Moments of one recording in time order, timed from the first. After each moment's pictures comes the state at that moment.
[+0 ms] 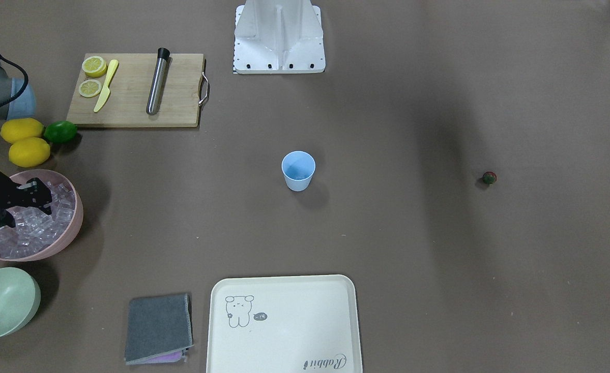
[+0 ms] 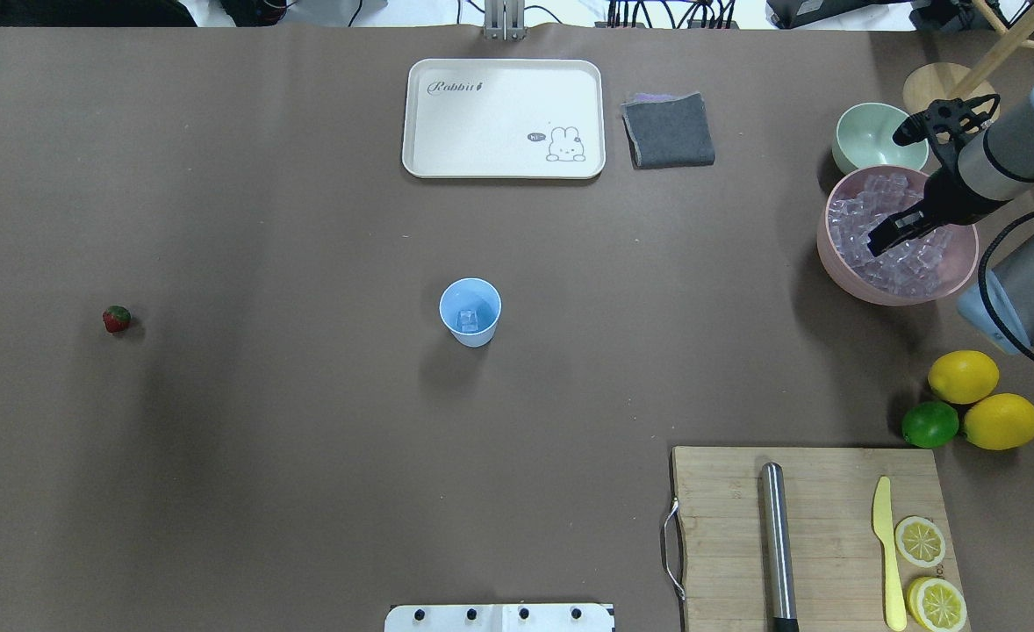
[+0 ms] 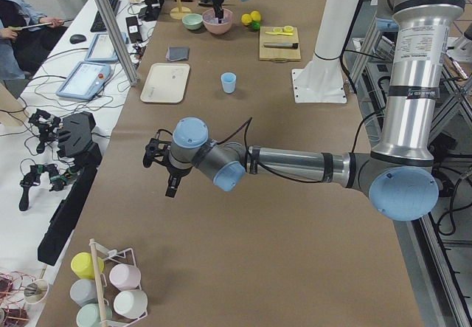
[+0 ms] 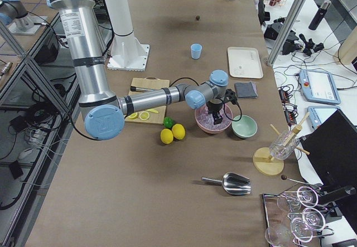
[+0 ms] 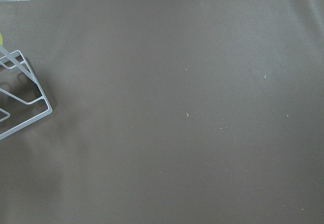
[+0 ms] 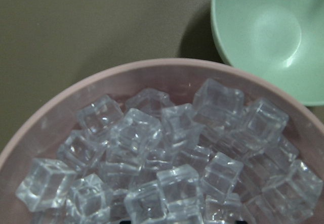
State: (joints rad) left arm -1.43 -1.64 -1.56 -2.18 -2.30 -0.46; right arm 1.05 -1.36 1.54 -1.25 2.18 0.33
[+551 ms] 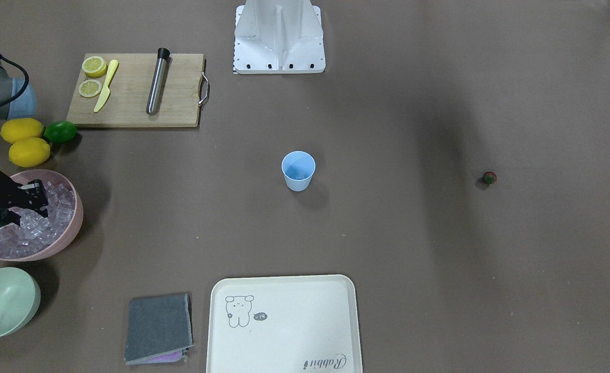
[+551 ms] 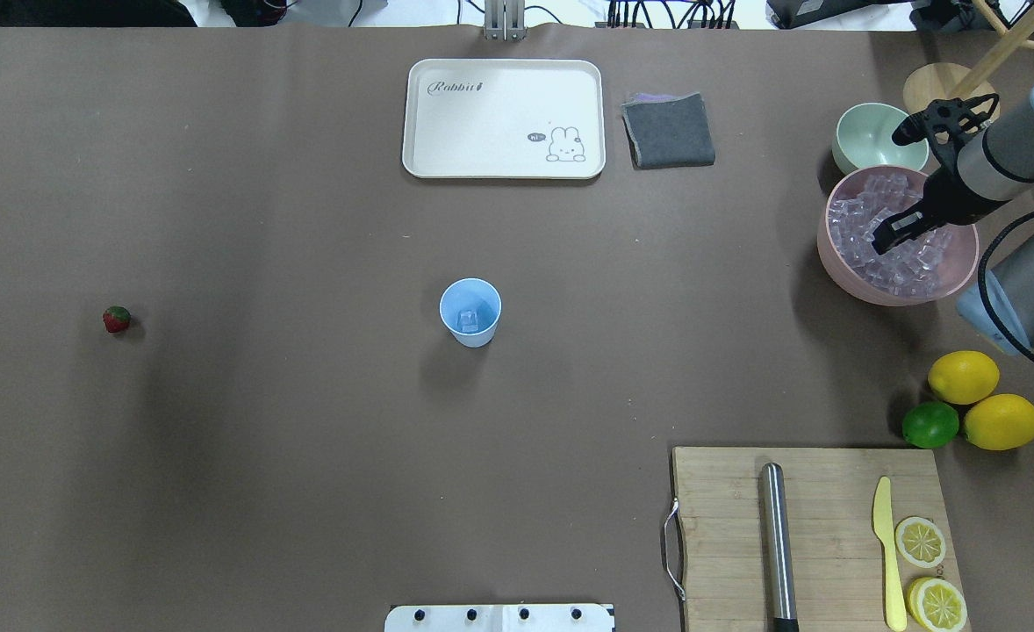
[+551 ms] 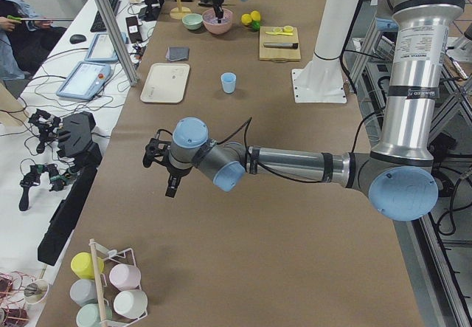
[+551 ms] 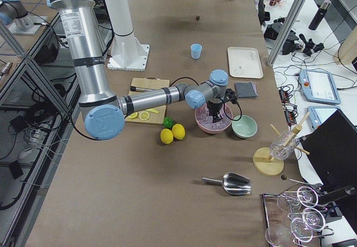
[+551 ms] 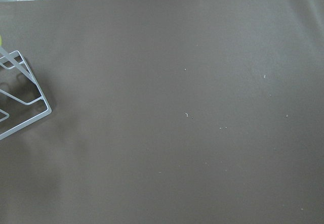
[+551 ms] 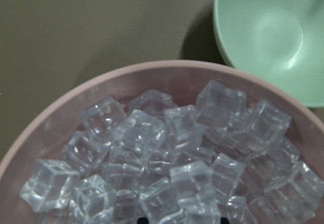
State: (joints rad) left arm -1.43 -1.64 -1.56 -2.18 -2.30 -0.46; right arm 1.05 -1.36 1.55 -1.25 2.18 0.33
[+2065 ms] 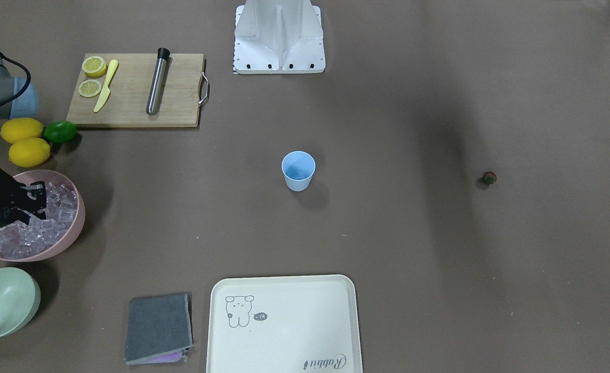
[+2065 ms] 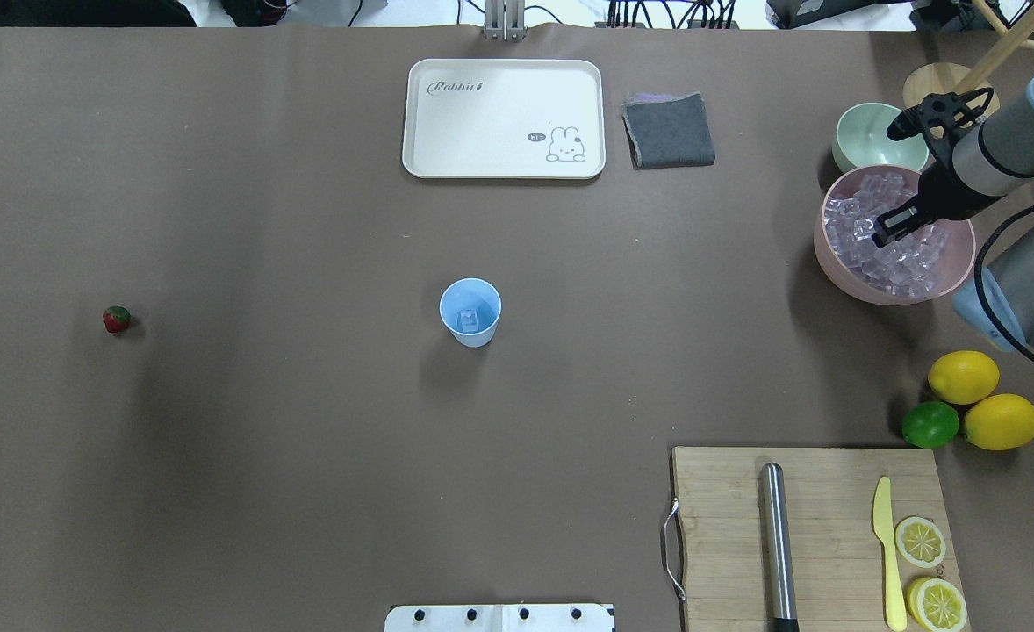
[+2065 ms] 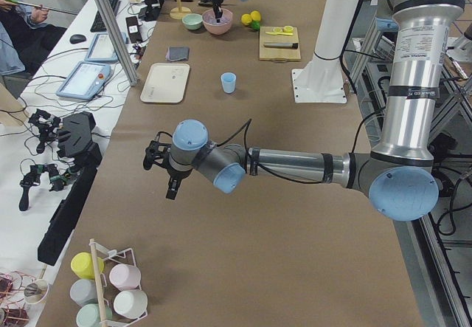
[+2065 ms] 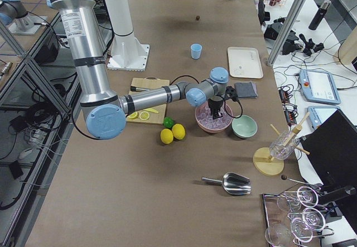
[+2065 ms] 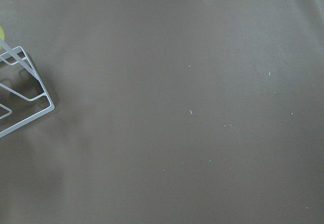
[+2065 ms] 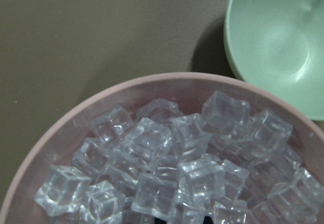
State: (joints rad) left arm -1.43 -1.63 -1.55 -2.18 -2.30 -0.46; right arm 1.04 -1.35 1.56 -1.25 2.17 0.33
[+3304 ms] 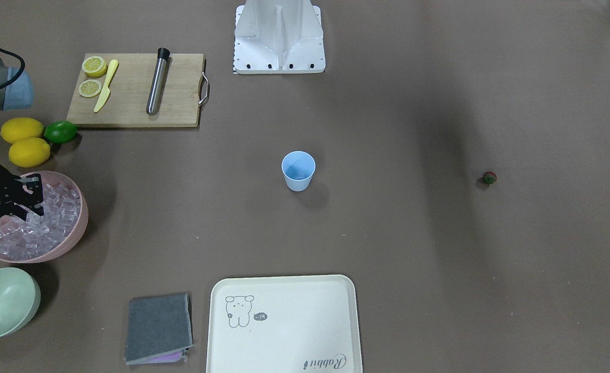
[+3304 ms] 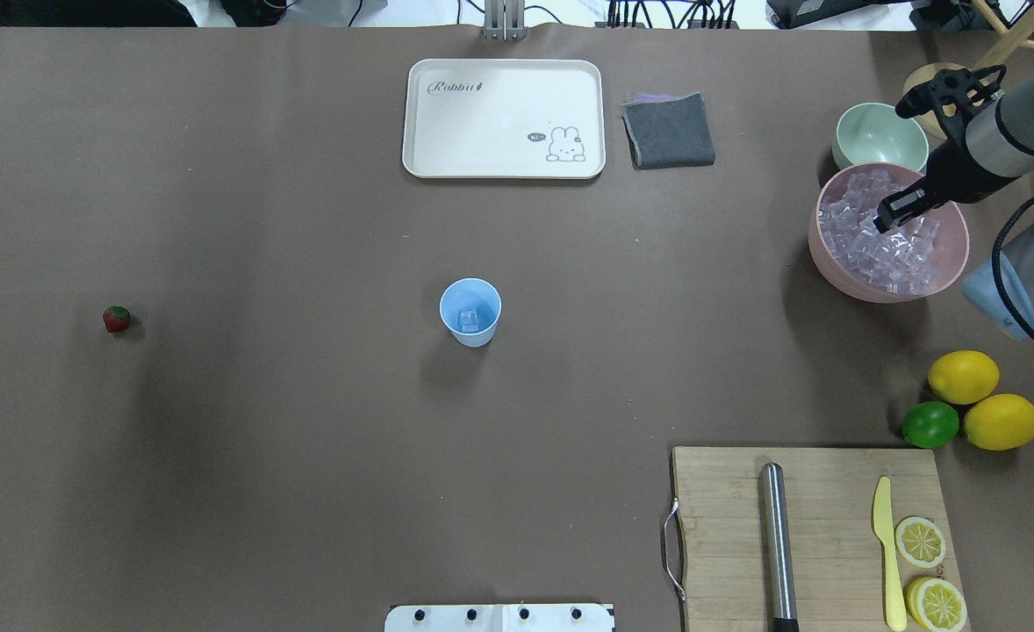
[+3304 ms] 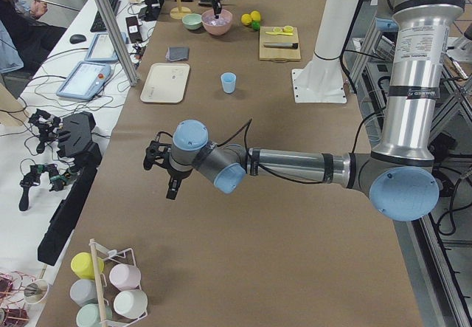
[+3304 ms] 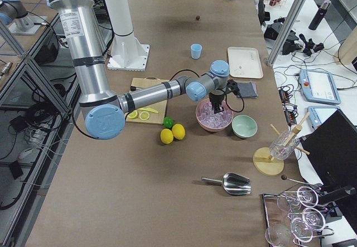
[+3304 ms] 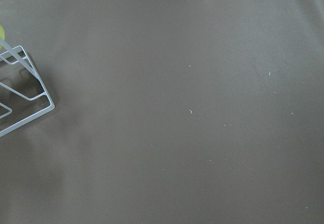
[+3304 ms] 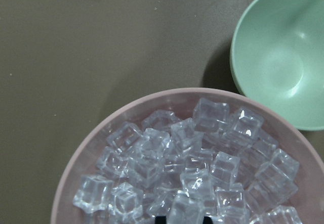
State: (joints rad) left arm -1.43 -1.63 -1.55 -2.18 -2.30 -0.46; right arm 1.08 -1.35 1.65 -1.33 2.21 0.32
